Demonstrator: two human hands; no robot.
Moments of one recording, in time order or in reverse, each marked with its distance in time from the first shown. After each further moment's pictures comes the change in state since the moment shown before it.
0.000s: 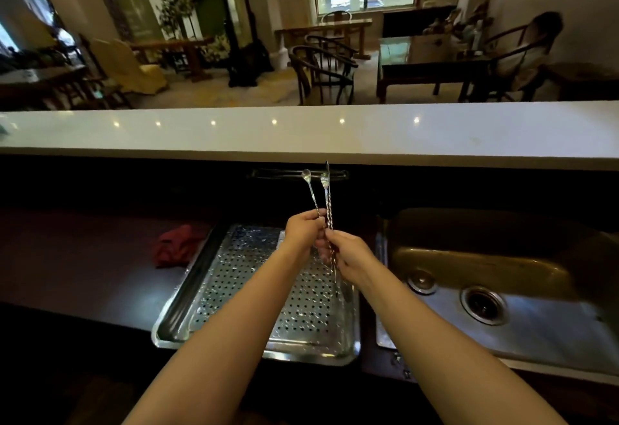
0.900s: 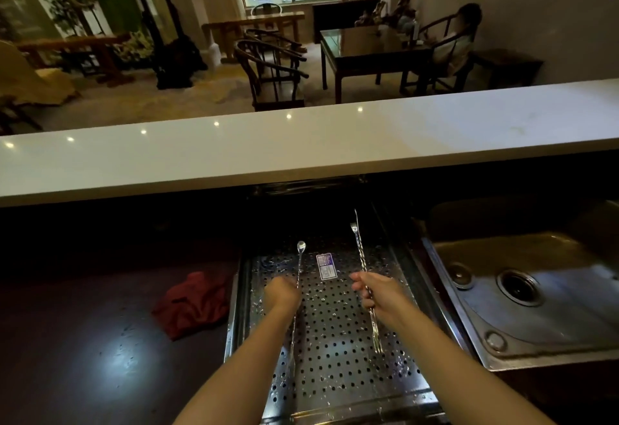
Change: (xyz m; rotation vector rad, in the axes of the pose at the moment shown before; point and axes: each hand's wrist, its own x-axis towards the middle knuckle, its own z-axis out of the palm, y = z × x) left_hand 0.136 -0.090 -0.174 0.789 0.028 -0.144; right_hand 0.095 0.088 0.055 0.003 0.438 0.073
